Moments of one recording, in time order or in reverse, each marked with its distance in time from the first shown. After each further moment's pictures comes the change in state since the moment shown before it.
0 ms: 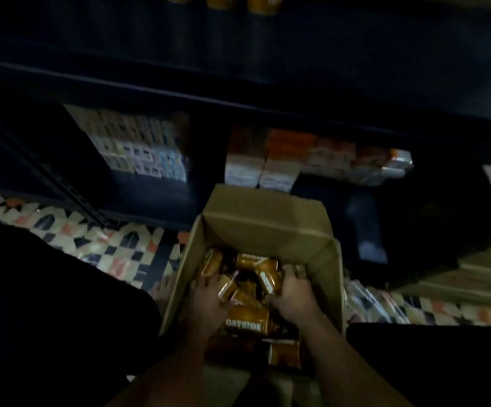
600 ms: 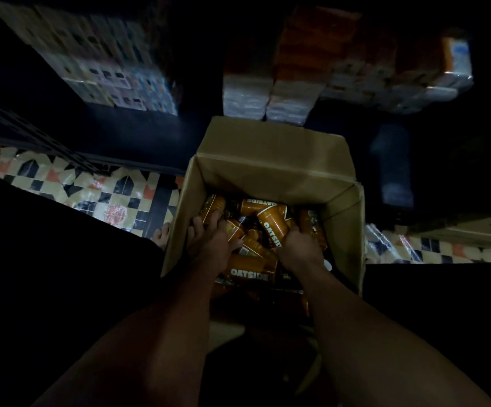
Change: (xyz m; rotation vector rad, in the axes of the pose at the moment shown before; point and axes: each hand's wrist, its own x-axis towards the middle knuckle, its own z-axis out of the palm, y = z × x) left_hand 0.035 -0.004 0.016 0.332 -0.096 0.012; right_hand 0.033 0.013 0.039 -0.136 -0.043 0.120
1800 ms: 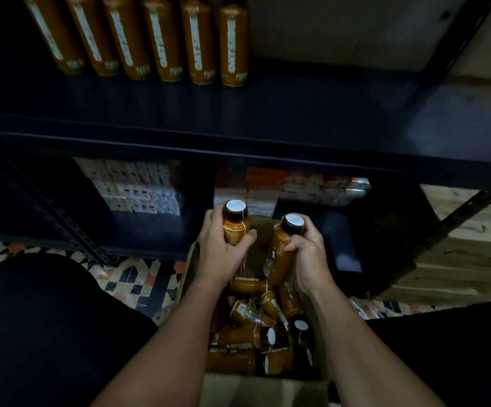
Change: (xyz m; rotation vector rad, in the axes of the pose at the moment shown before) left_hand -0.074 0.066 -0.180 -0.973 0.621 0.396; right_hand -0.108 -0.033 -0.160 1.450 0.261 -0.556
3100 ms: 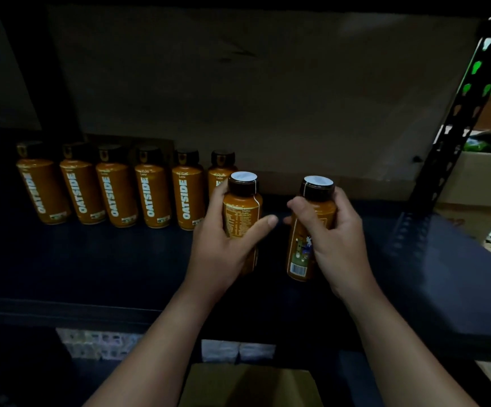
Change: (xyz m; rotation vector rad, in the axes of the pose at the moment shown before) left_hand 0.193 0.171 -0.032 -0.293 -0.045 0.465; right_hand 0.124 -0.231 0.060 -0.201 -0.050 -0.586
